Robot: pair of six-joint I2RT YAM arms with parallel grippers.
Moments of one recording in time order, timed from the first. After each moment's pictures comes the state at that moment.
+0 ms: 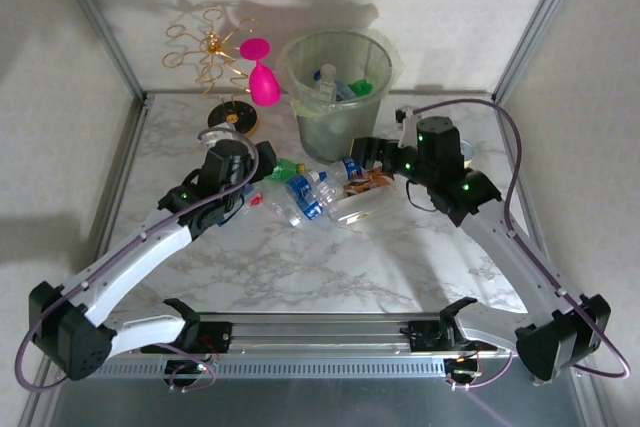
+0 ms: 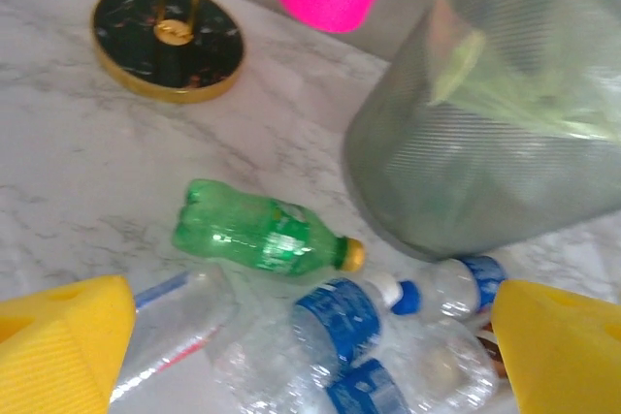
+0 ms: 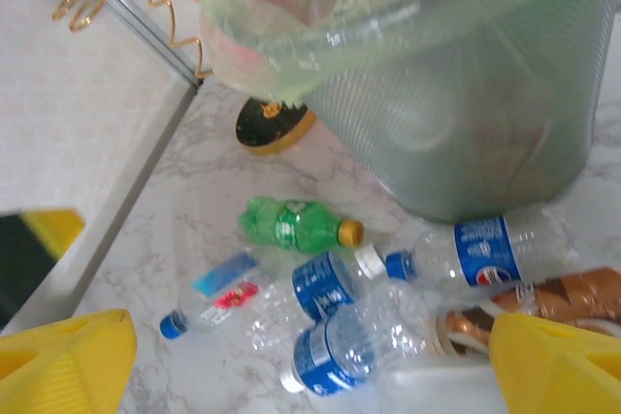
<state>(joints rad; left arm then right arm) -0.52 1.18 1.00 -0.39 -0.42 -0.72 0.51 1.13 1.12 -0.43 -0.18 0.47</state>
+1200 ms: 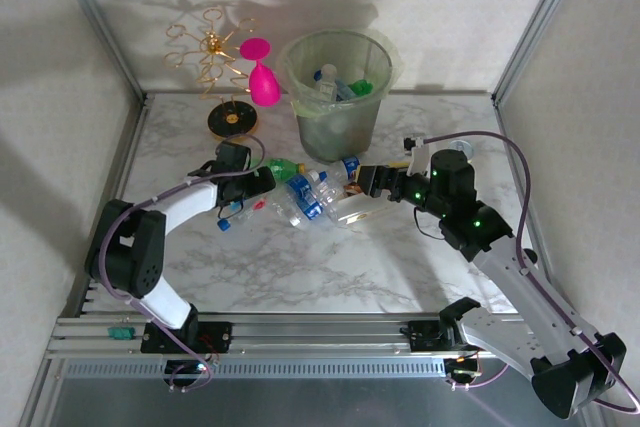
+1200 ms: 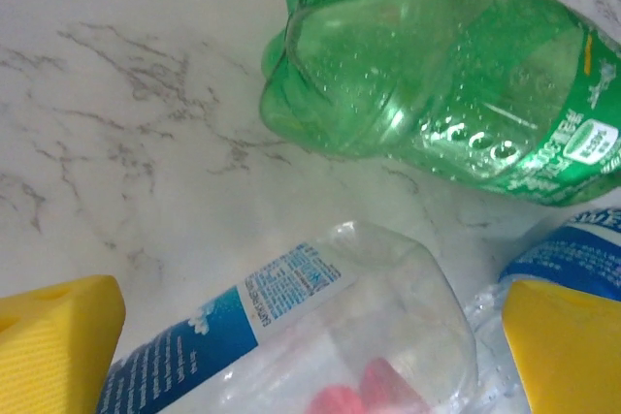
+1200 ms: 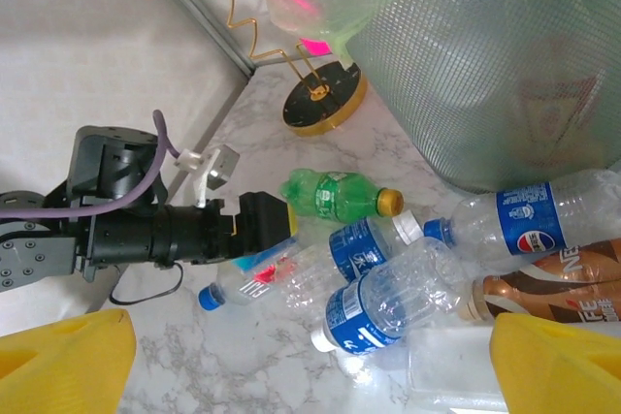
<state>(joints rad) -0.27 1.62 0.93 -0.30 0.00 -0.63 0.52 0.93 0.90 -0.31 -0.27 0.48</state>
